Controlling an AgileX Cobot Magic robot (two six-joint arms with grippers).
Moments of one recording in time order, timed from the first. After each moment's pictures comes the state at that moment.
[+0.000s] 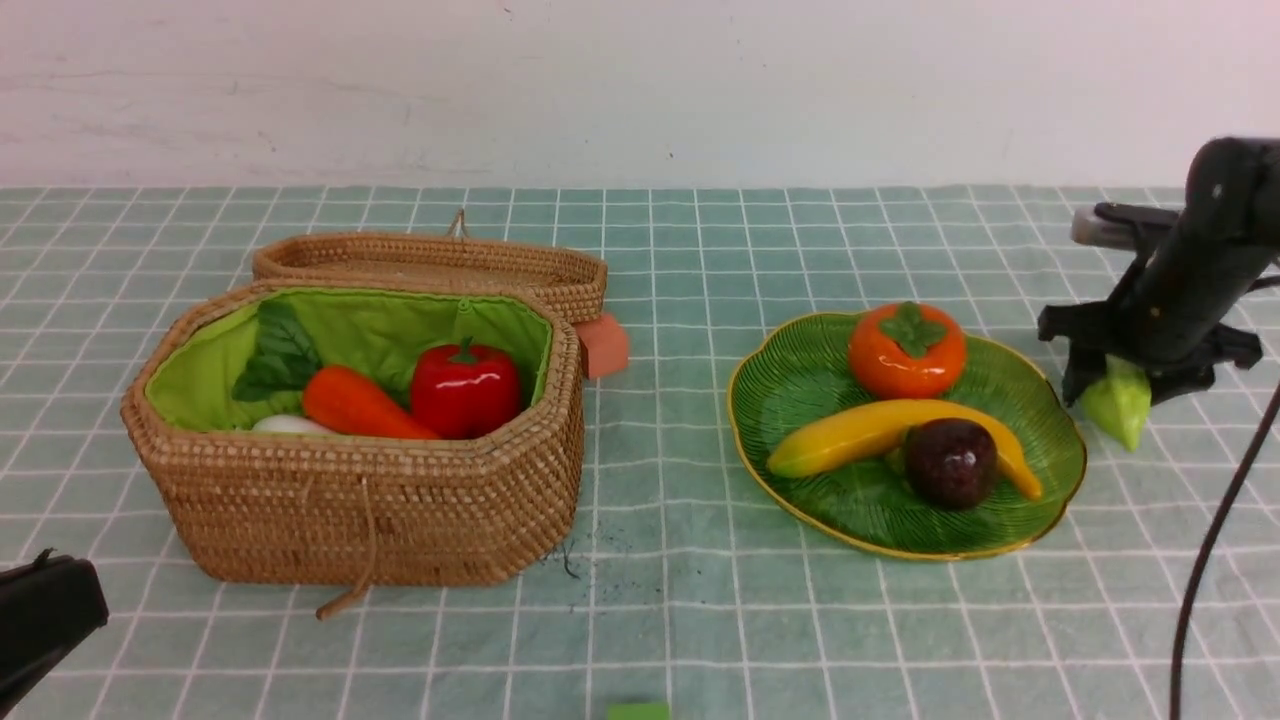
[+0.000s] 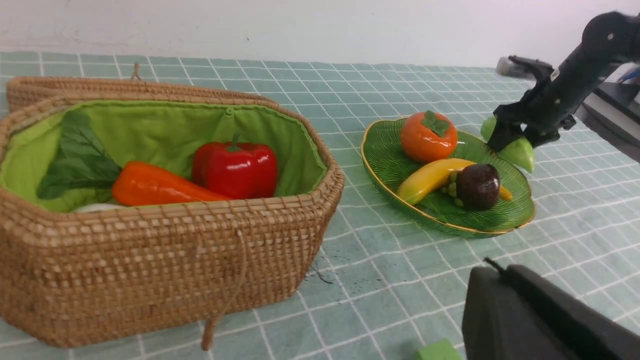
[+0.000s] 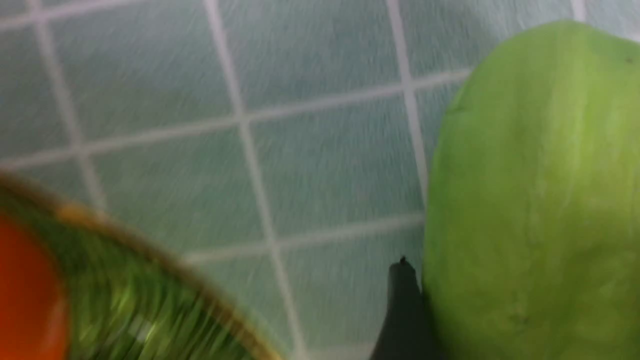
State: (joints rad) right arm -0.08 2.20 -1.86 0.06 0.95 0.08; left arm -0.54 0.30 -0.50 0.02 0.46 -0.31
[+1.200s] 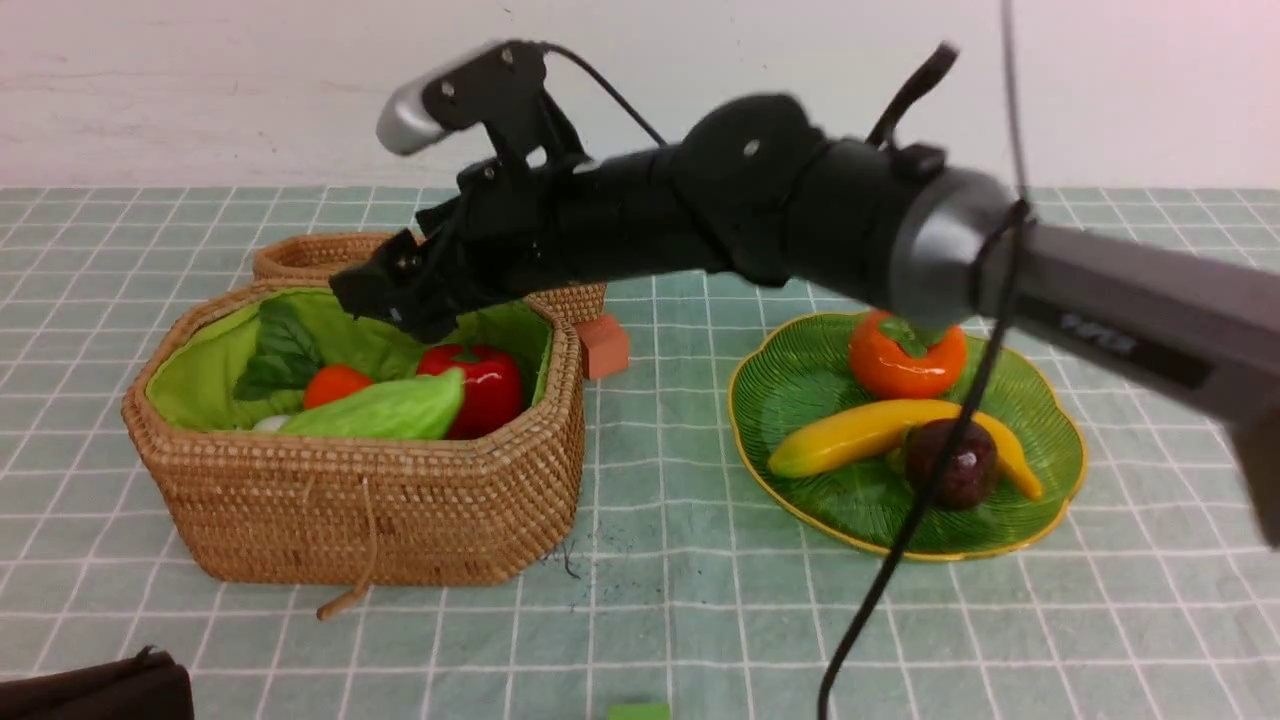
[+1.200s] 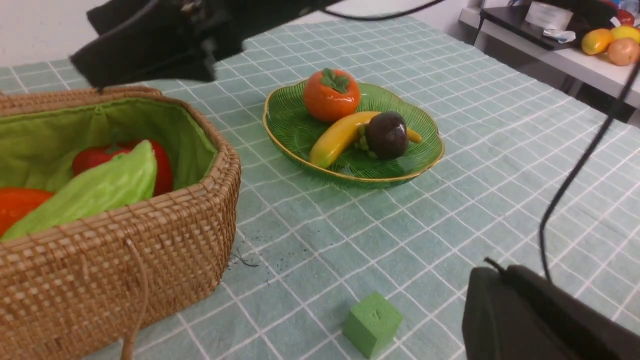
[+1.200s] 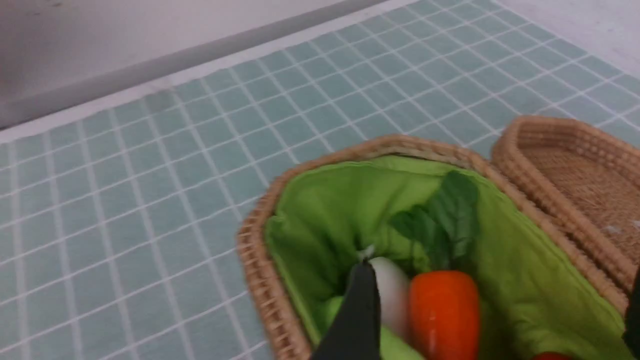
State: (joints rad) right arm 0.65 2.04 -1.86 1.01 0.55 -1.04; left arm -0.54 0.30 -0.50 -0.34 0.51 0.16
